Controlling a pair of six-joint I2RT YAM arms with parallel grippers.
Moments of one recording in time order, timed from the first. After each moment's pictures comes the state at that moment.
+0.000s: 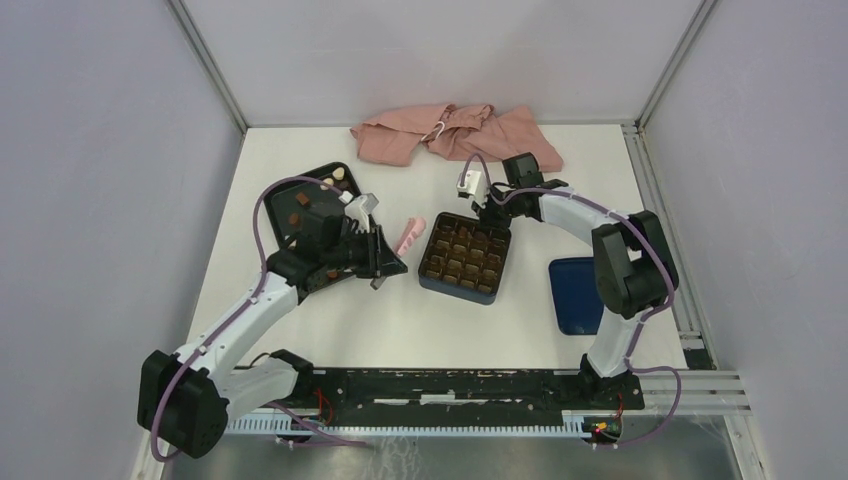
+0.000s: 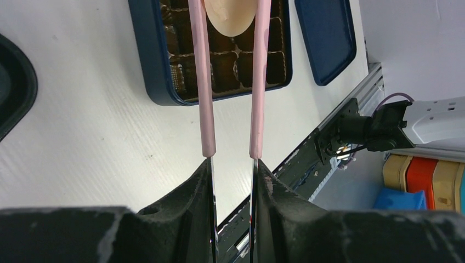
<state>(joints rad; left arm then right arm) -0.42 1.06 0.74 -0.35 0.52 -0.50 0.36 1.84 1.22 -0.34 -0.50 -0.79</state>
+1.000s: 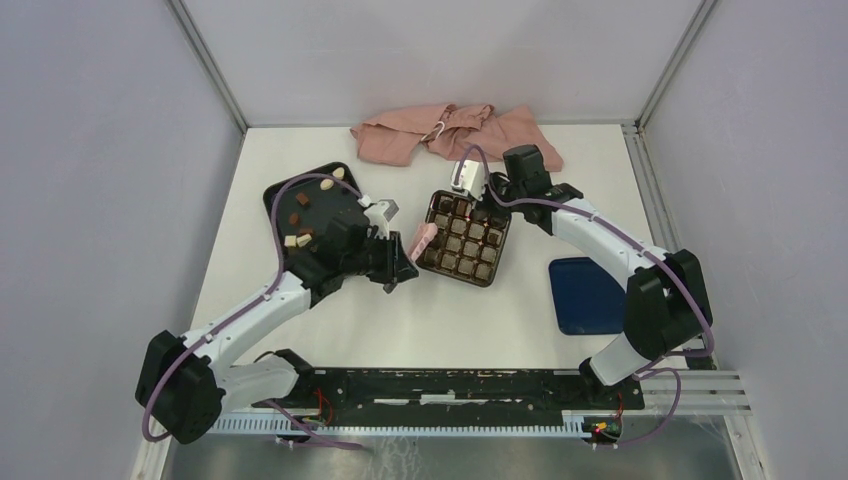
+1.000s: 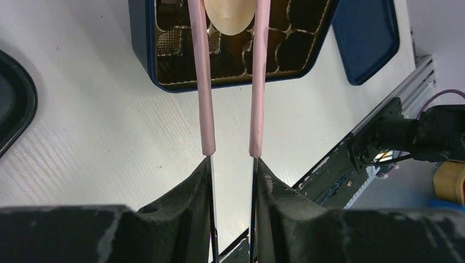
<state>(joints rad) -0.59 1.10 0.73 -0.28 0.33 -0.49 0.46 1.58 1.19 -0.30 -0.31 -0.79</state>
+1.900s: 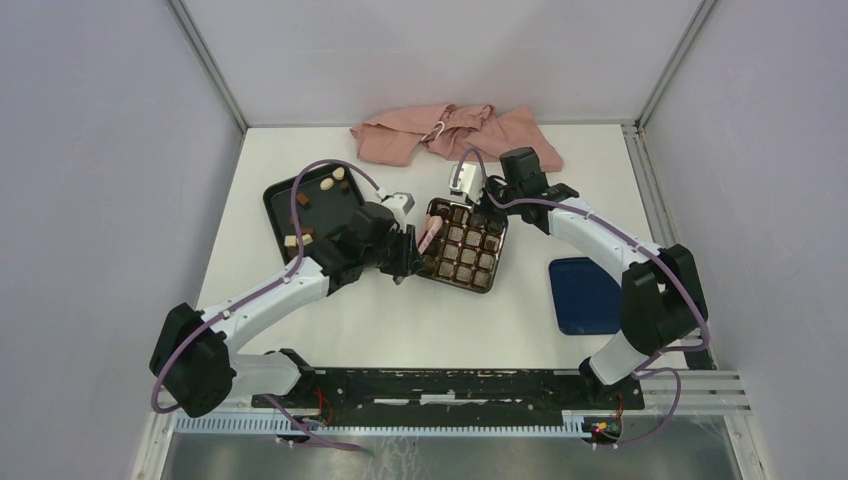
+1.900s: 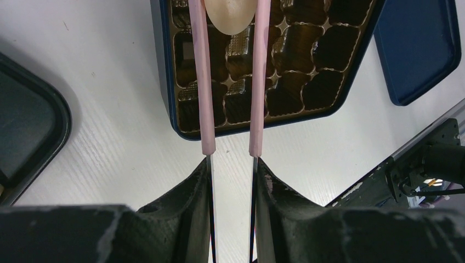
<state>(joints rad) -0.70 1.25 0.86 -0.32 0.11 -0.45 0.46 1.60 1.19 -0.31 -0.36 -0.77</state>
